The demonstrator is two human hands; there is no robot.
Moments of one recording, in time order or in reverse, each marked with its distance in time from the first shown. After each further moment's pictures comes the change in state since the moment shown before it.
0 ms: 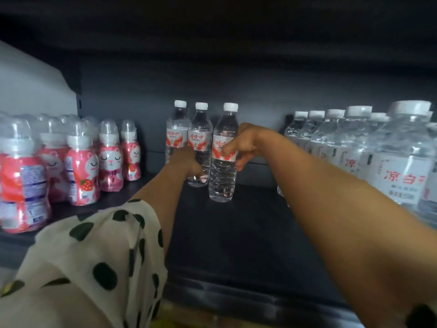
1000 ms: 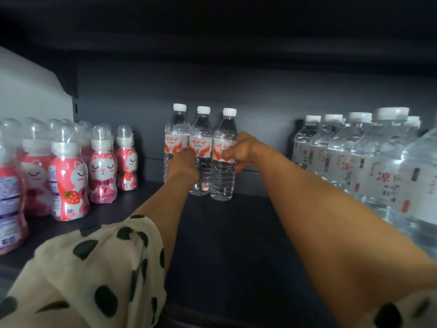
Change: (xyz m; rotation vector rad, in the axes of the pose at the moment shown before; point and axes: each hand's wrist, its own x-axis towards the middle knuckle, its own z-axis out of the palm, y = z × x) left_hand 0.035 -0.006 0.021 0.015 0.205 -0.068; right_hand 0.052 0.014 0.012 0.090 0.139 -0.011
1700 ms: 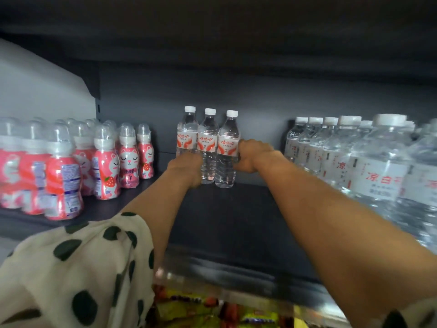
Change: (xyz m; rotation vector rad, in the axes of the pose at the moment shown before) left_hand -0.078 -0.004 -0.065 0.331 -0.202 0.225; right_hand -0.094 -0.013 -0.003 -0.947 0.133 -0.154
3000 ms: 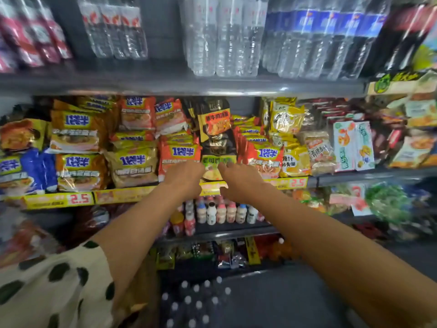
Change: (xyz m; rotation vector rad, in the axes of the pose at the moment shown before) left_hand -0.440 0.151 0.075 0.159 -0.375 0.453; right_hand -0.522 0.034 0.098 -0.030 -0.302 0.007
